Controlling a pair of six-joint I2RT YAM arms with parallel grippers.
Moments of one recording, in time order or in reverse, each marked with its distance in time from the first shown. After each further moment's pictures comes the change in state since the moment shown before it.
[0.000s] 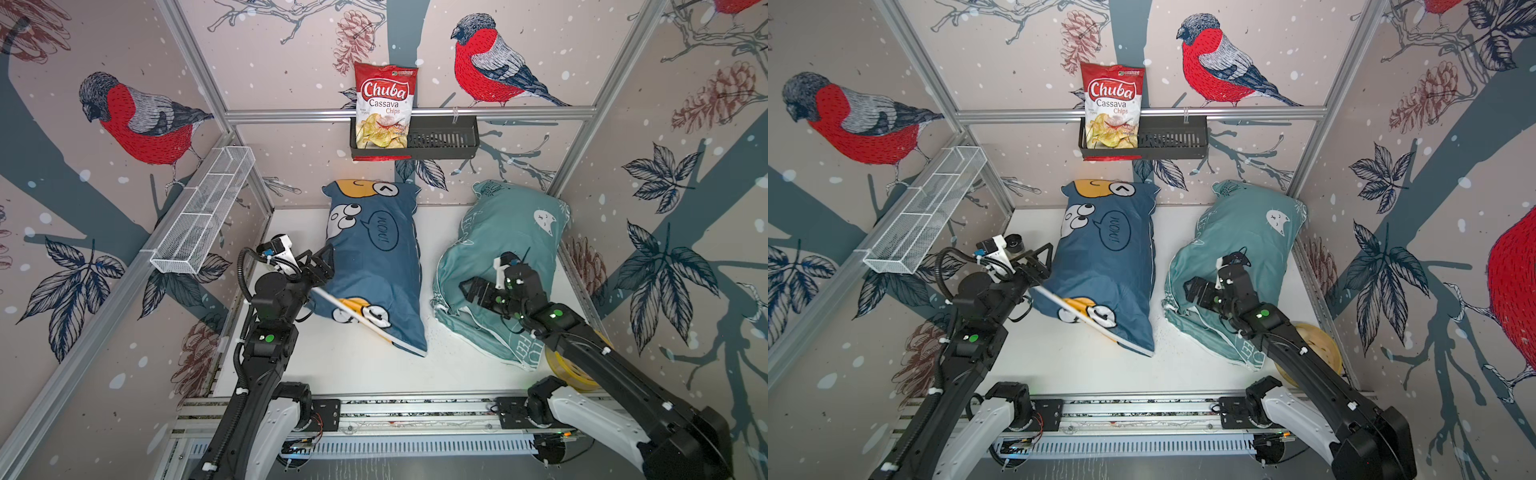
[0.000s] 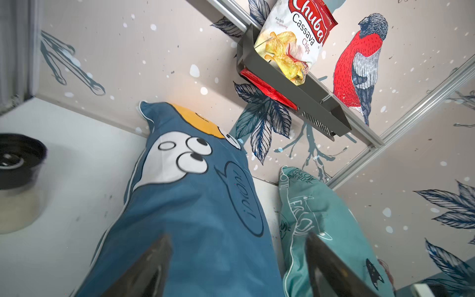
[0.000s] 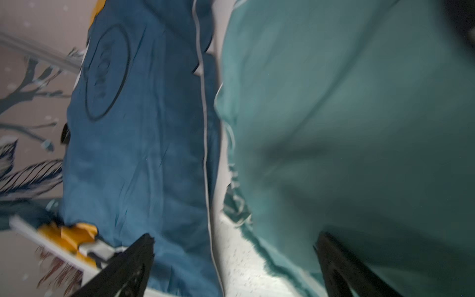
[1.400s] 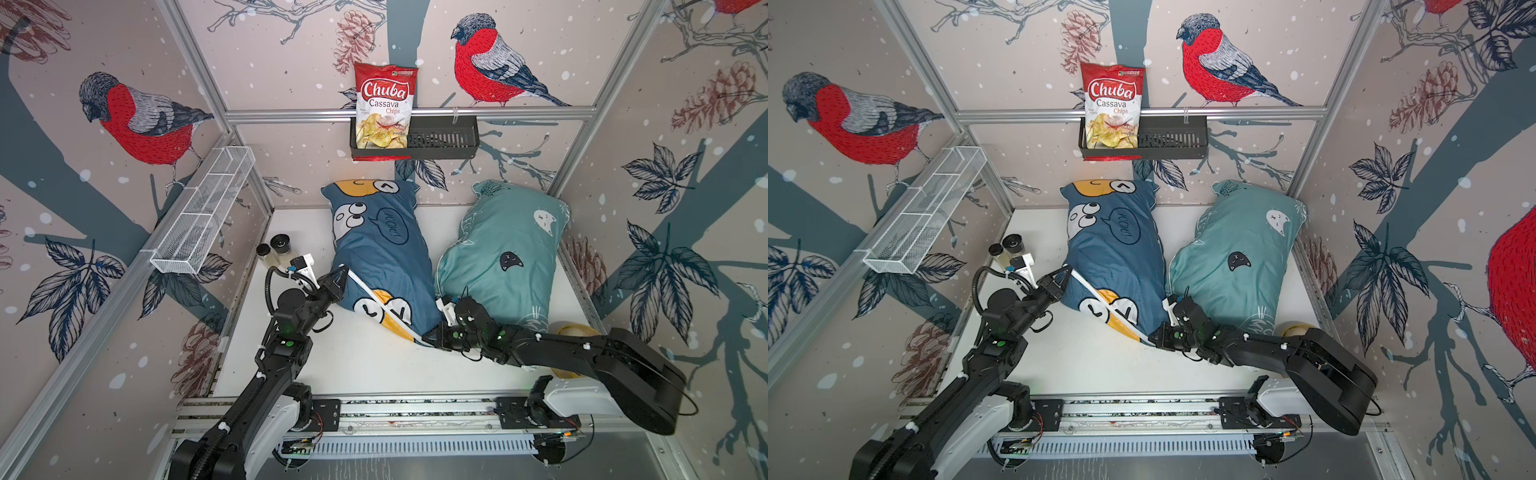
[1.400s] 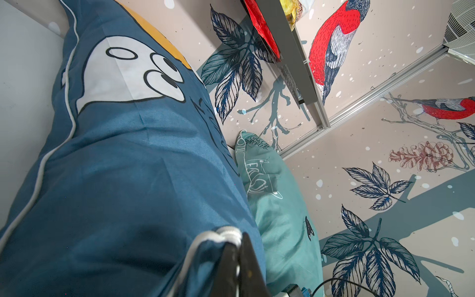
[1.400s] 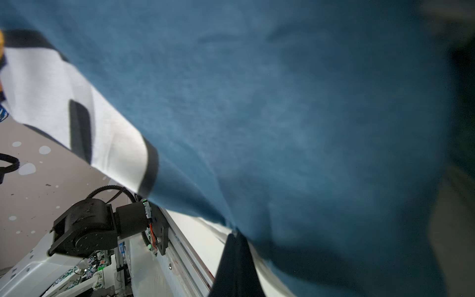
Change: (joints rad) left arm -0.098 0.105 -0.314 0.431 0.158 -0.325; right arm 0.464 0.361 -0.311 0.629 -0.271 0.270
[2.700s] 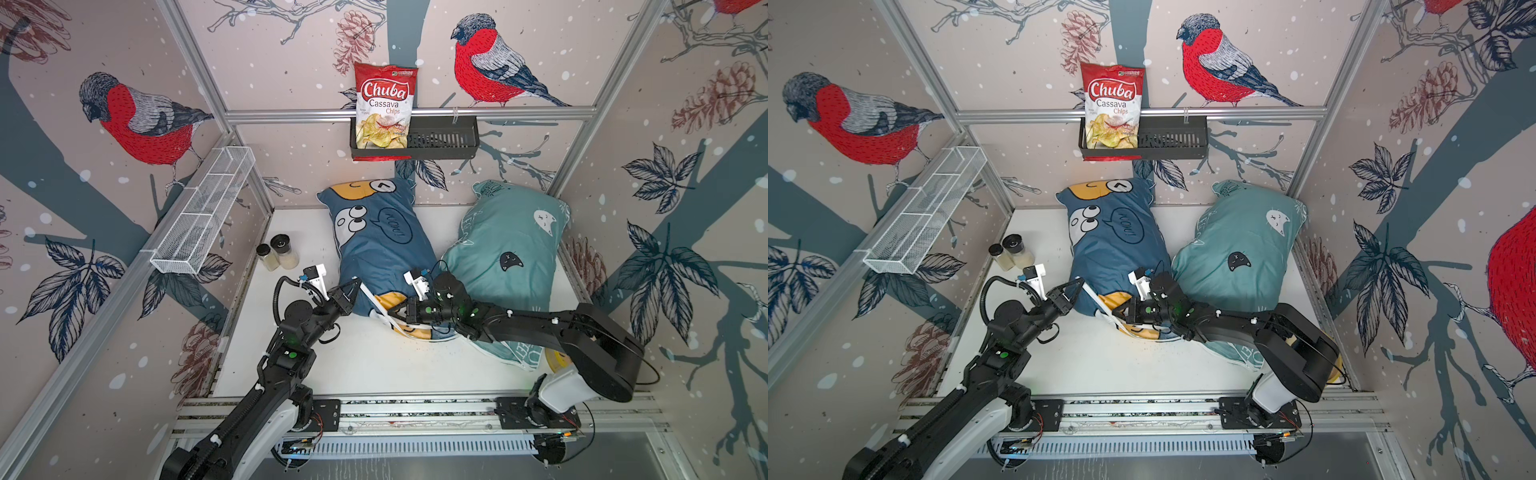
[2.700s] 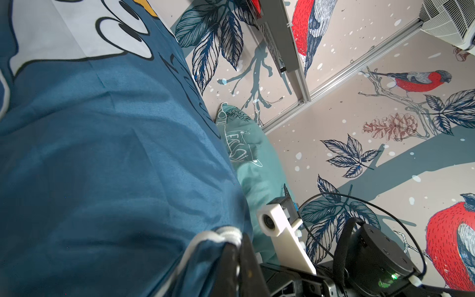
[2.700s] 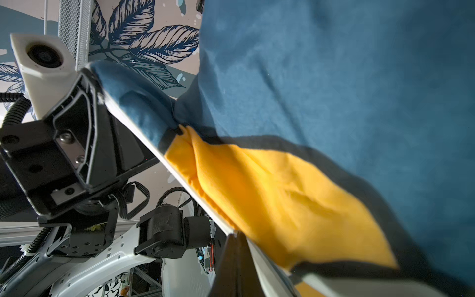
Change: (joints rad) left arm -0.129 -0.090 -0.072 -0.009 0.005 -0.037; right arm 0.048 0.237 0.317 0.197 -0.132 -0.031
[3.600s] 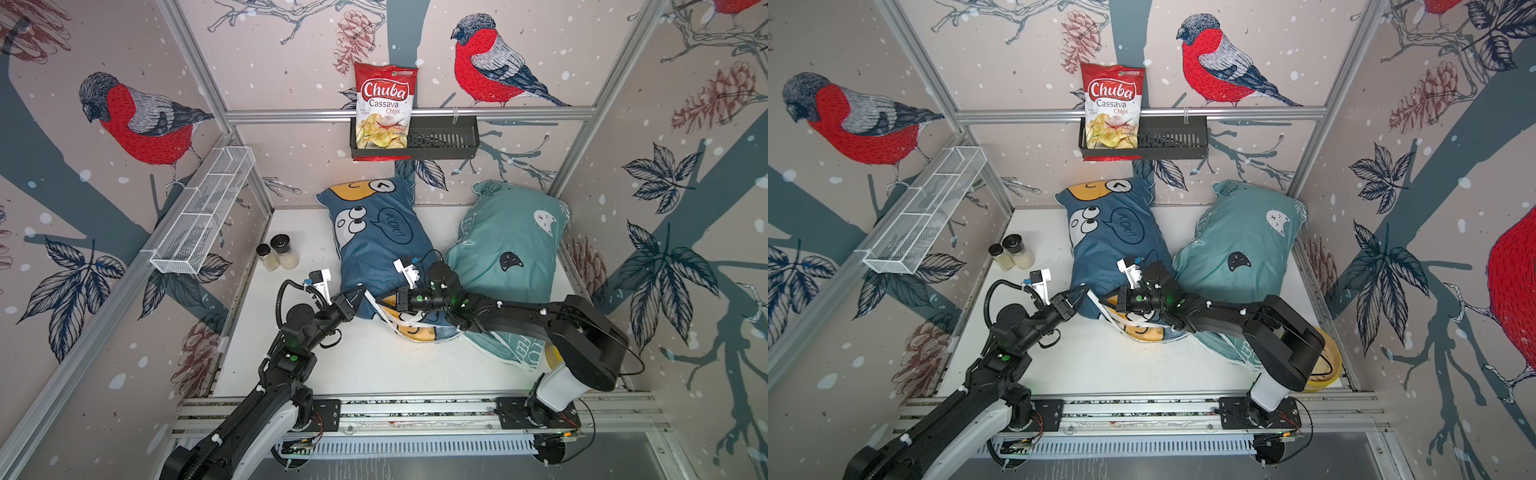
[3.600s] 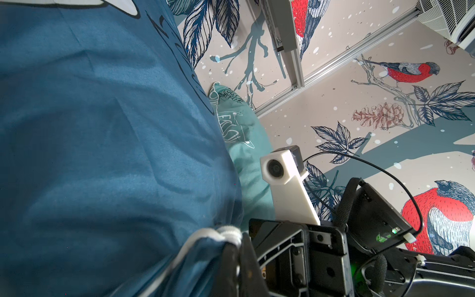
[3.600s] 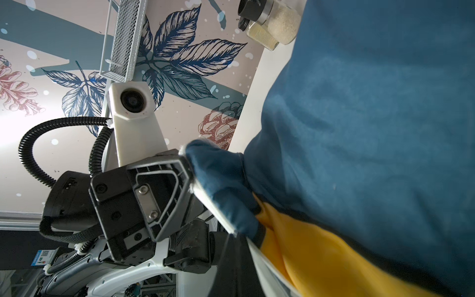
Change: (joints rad) left arm -0.026 -0.010 -0.047 0.023 0.065 -0.062; right arm -0.004 0.091 0.130 0.097 -0.066 0.027
